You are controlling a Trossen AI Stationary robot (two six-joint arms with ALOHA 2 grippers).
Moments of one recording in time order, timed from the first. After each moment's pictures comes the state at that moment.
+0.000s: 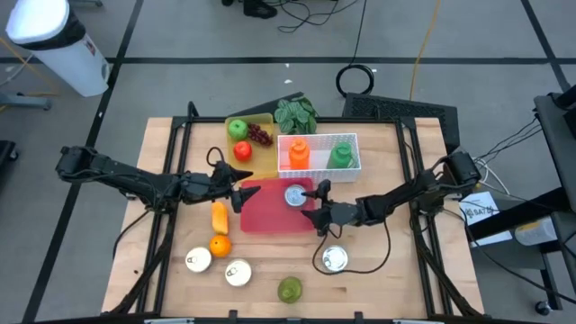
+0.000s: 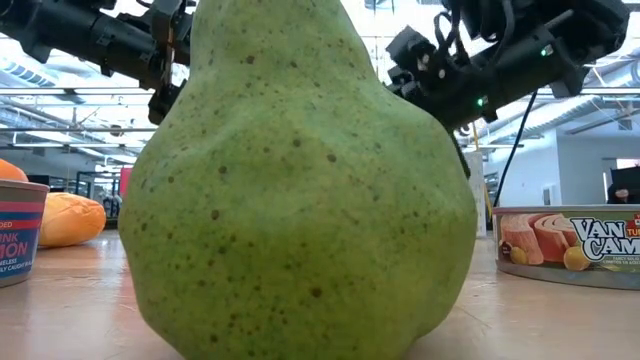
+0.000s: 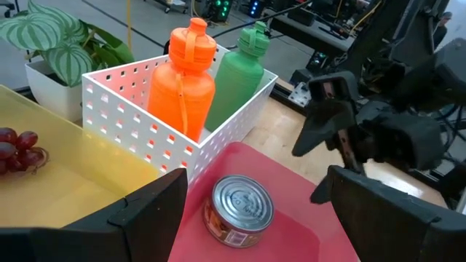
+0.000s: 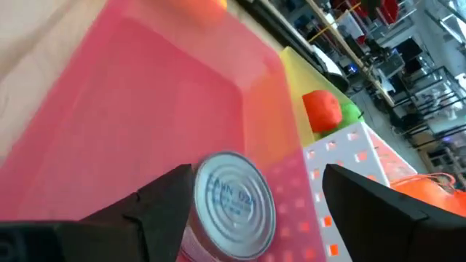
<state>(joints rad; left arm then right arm) -0.14 1.01 0.40 0.37 -0.45 -0.50 0.25 1.68 0.74 0.59 0.57 -0.52</state>
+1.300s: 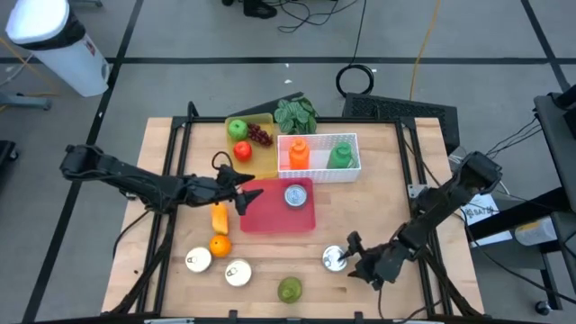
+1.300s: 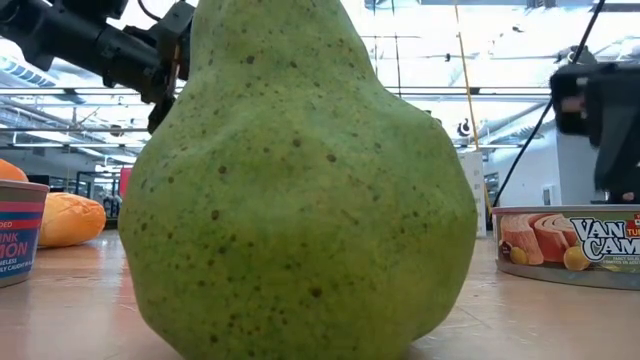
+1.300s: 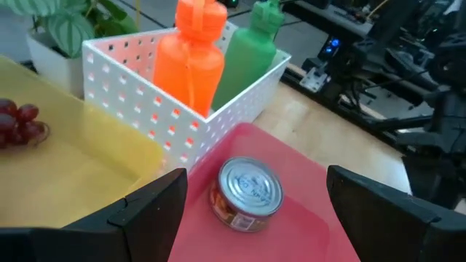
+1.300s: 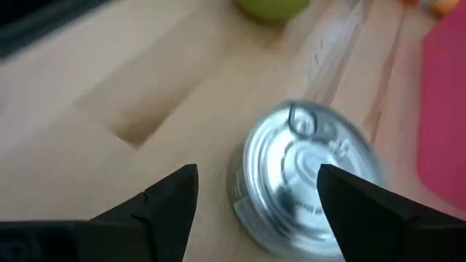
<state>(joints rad) -0.15 1.10 0.40 0.39 -0.47 -0.56 0.81 1.53 0.60 0.28 0.39 0.00</state>
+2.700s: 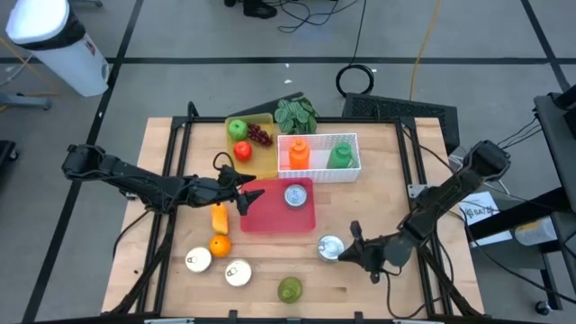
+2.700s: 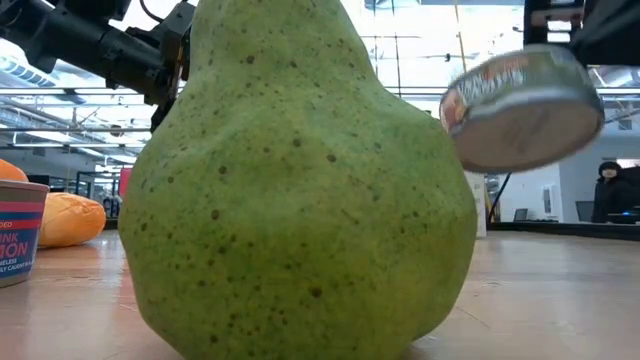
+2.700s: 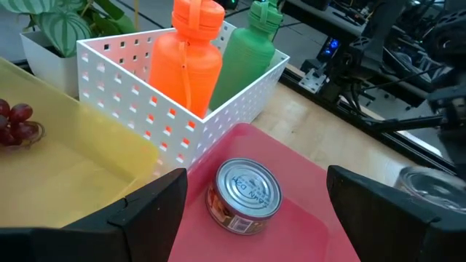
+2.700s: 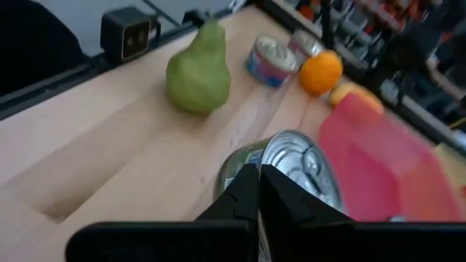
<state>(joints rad) -0.15 1.13 0.40 0.42 -0.47 -0.55 0.76 1.34 0.58 0.38 0.48 -0.25</state>
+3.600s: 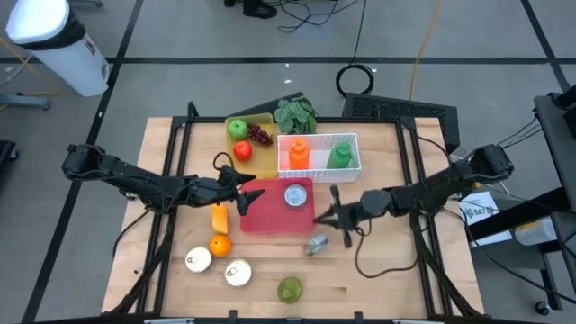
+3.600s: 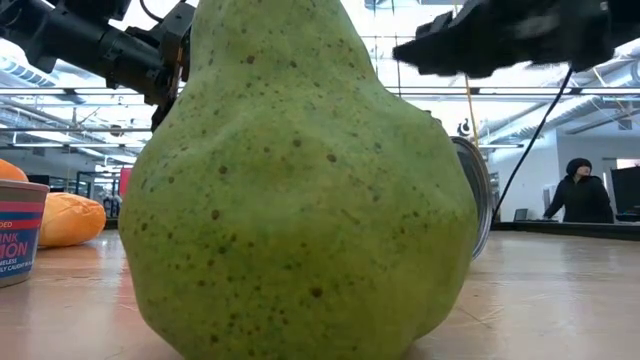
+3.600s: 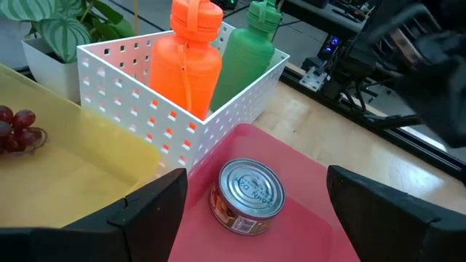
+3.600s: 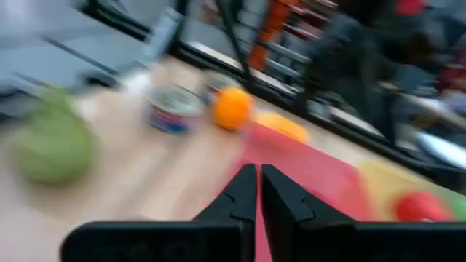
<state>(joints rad) -0.15 1.13 0.40 0.42 -0.47 -0.53 0.26 1.34 0.58 0.66 0.07 -0.34</state>
